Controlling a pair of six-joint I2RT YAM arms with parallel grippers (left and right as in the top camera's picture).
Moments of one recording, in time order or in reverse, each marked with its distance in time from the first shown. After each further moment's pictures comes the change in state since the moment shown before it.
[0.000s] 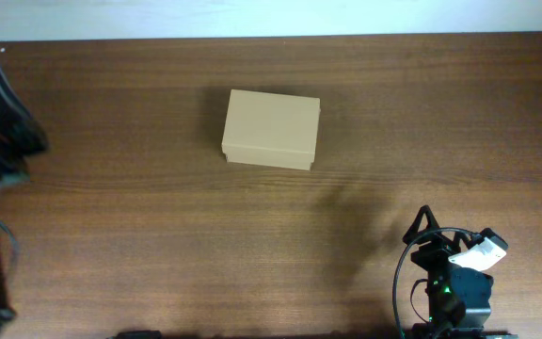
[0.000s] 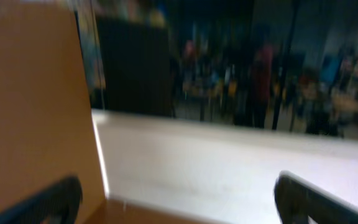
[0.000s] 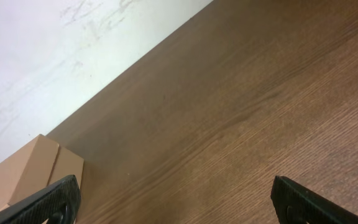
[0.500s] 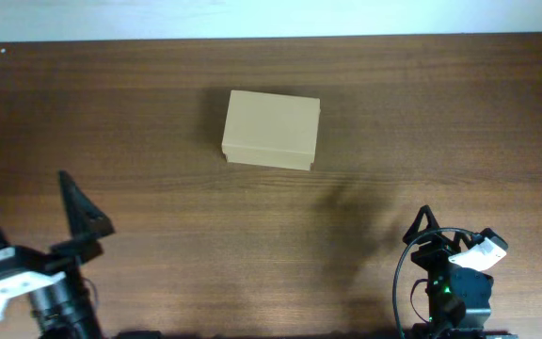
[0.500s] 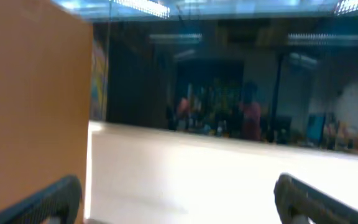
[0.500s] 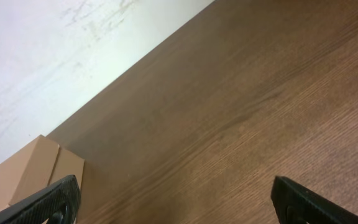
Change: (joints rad) left arm -0.002 -0.739 -1.211 0.792 0.005 -0.001; right arm 0.000 -0.003 0.000 0.000 0.000 0.000
